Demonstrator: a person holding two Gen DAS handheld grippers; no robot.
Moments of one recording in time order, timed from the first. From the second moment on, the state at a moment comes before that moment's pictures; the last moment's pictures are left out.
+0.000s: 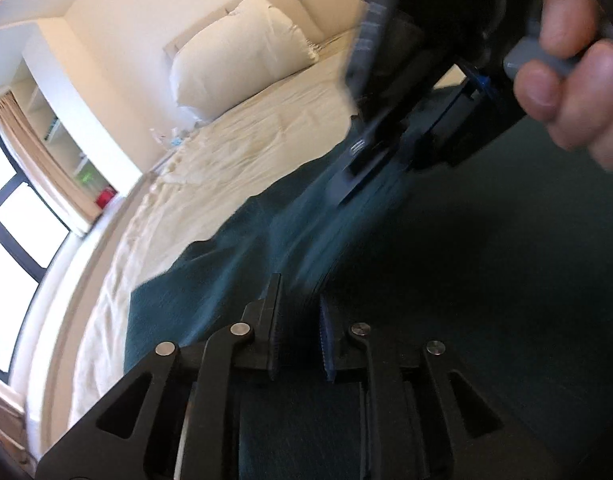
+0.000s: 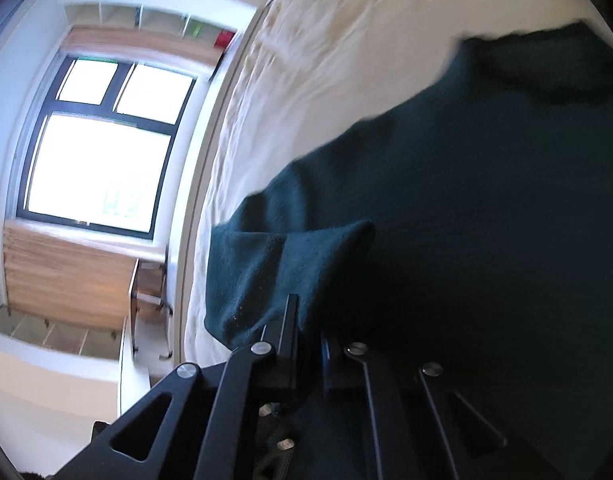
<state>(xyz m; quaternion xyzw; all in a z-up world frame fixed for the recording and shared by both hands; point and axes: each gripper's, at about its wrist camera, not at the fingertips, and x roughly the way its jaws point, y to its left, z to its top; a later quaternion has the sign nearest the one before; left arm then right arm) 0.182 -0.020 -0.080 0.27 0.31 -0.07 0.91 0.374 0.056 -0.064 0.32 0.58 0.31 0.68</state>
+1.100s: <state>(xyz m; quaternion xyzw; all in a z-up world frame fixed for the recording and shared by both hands) 0.298 0.098 -0.044 -0.10 0.41 -0.06 0.91 0.333 -0.133 -0.078 0.34 0.56 0.10 0.75</state>
